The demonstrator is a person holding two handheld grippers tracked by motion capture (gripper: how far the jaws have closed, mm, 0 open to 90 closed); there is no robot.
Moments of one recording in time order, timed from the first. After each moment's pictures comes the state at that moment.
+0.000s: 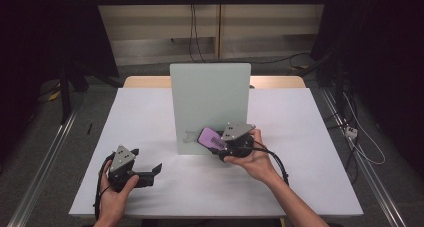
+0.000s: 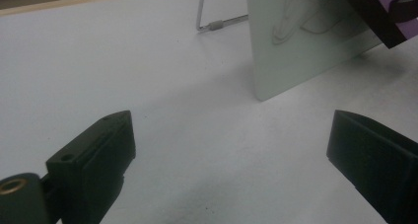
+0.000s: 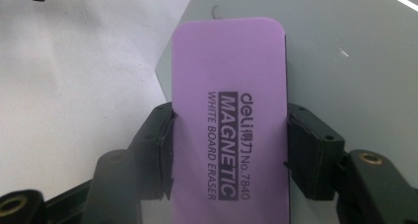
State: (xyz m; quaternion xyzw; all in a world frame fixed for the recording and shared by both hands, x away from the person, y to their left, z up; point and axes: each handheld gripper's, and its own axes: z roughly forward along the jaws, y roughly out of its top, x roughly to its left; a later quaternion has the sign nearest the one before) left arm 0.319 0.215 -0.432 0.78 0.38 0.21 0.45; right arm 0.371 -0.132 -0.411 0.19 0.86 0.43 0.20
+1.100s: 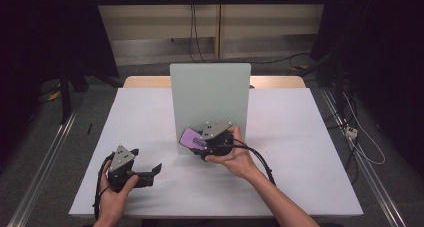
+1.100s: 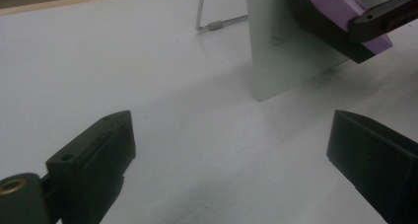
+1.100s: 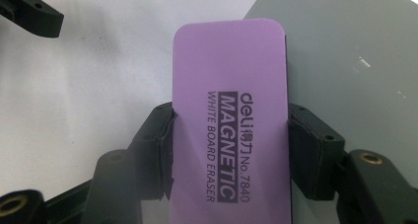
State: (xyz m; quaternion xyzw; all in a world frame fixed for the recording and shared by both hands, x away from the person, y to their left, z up) left arm 0.318 0.216 -0.431 0.77 0.39 0.21 0.46; right arm 0.383 -0.083 -0.411 0.16 0.87 0.43 0.18
